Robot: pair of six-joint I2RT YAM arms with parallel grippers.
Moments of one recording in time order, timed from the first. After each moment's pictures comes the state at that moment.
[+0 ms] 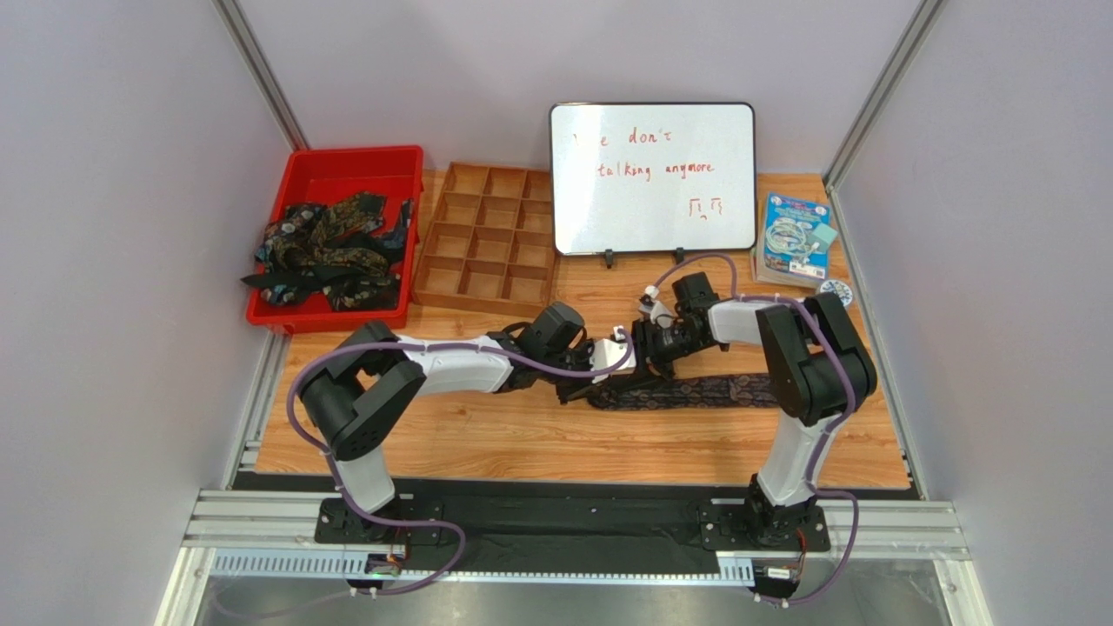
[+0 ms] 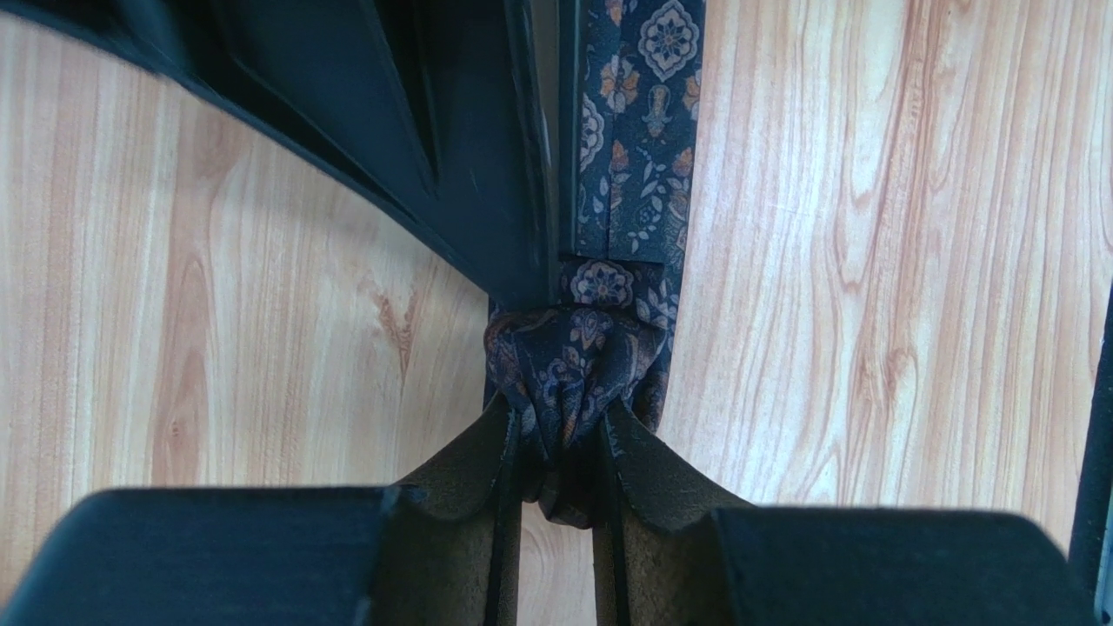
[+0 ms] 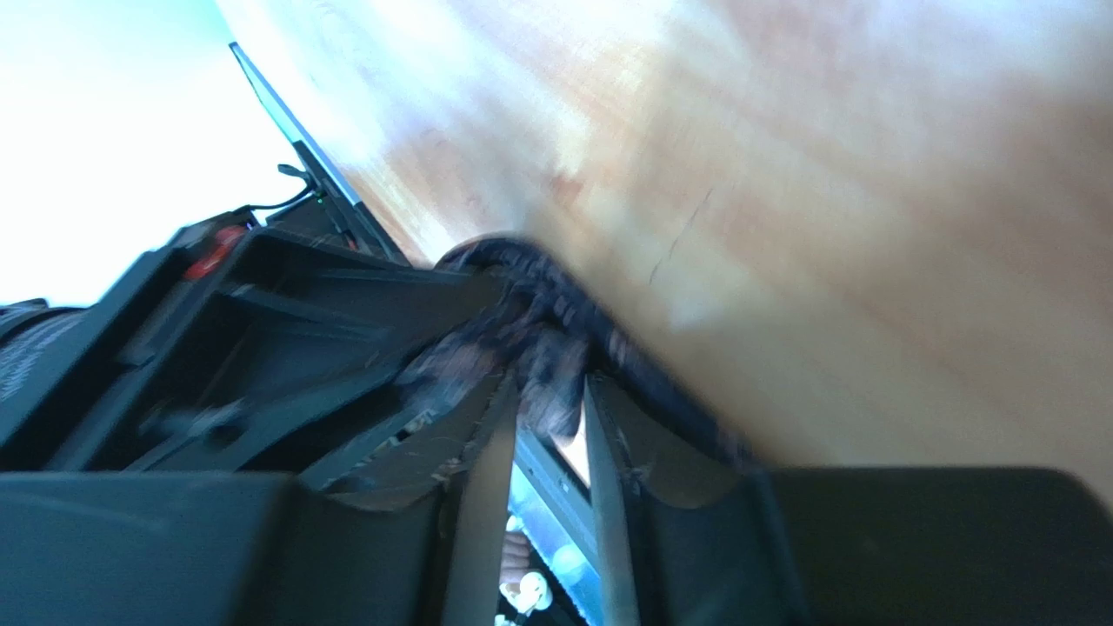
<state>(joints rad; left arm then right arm) -0.88 1.76 0.91 0.05 0.44 0.44 0.28 1.87 0.89 -0.29 -0.94 0.46</state>
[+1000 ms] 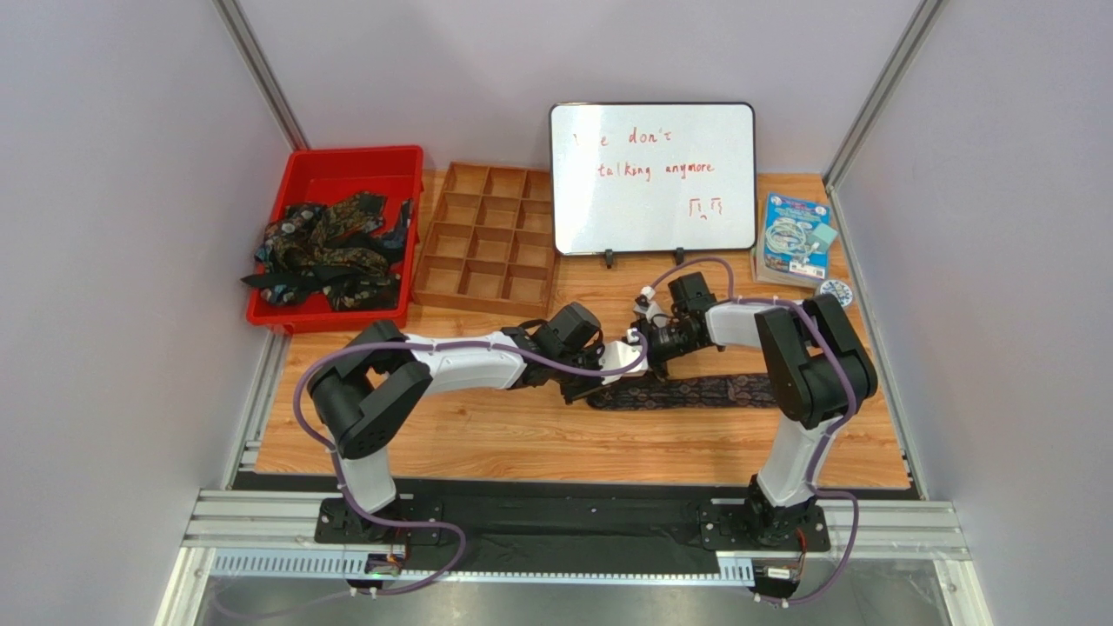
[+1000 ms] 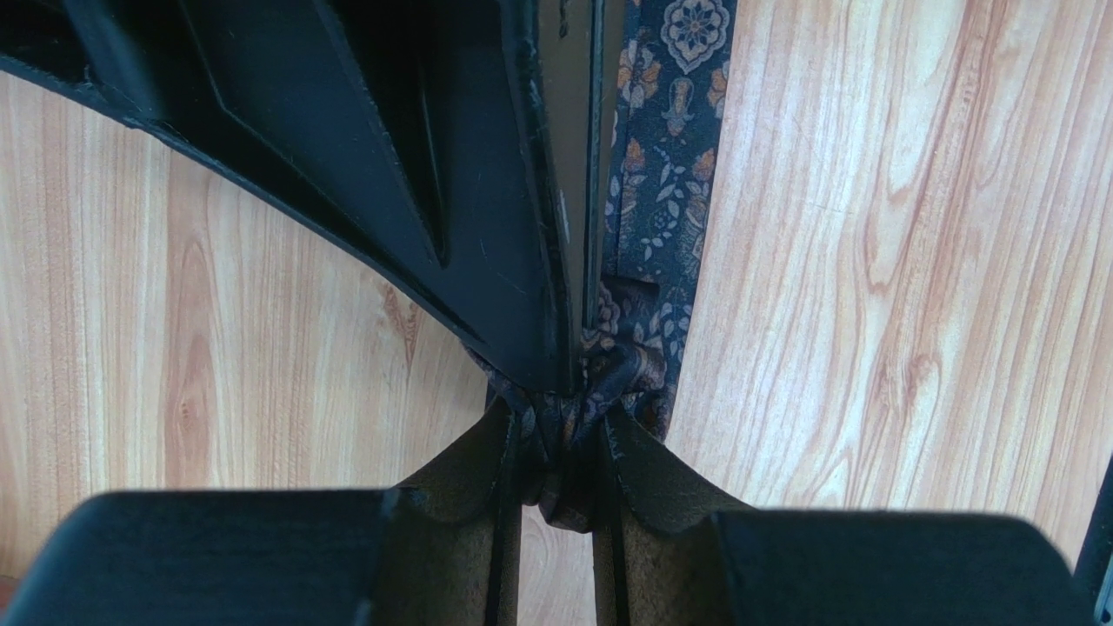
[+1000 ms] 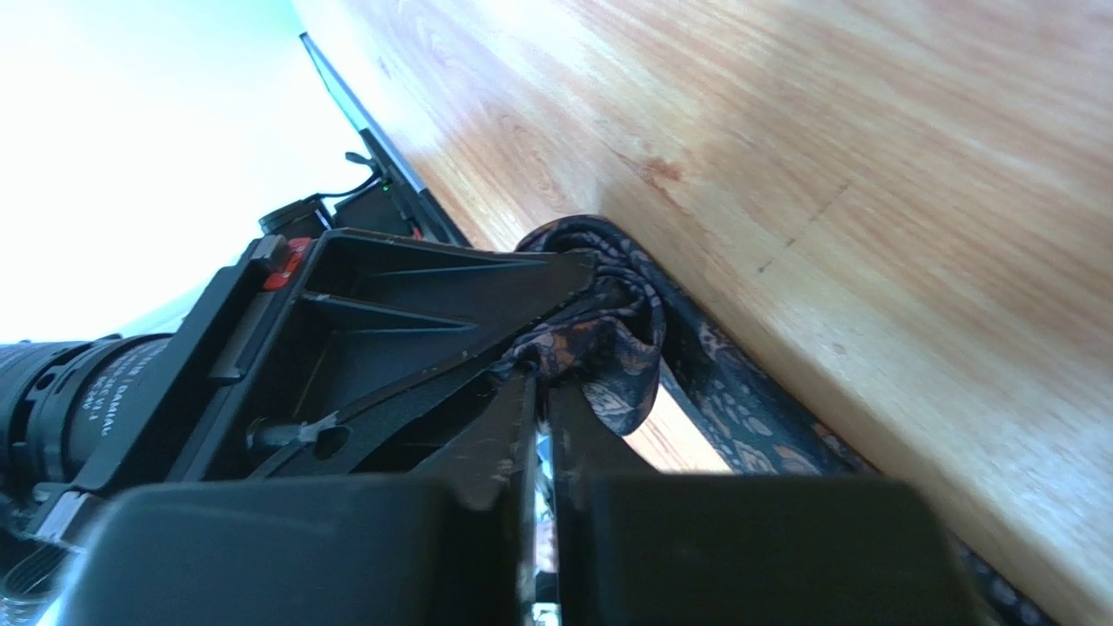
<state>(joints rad) -0.93 1.79 1.02 -0.12 0.31 0.45 0.31 1.83 0.87 -0.26 -0.99 0.57</state>
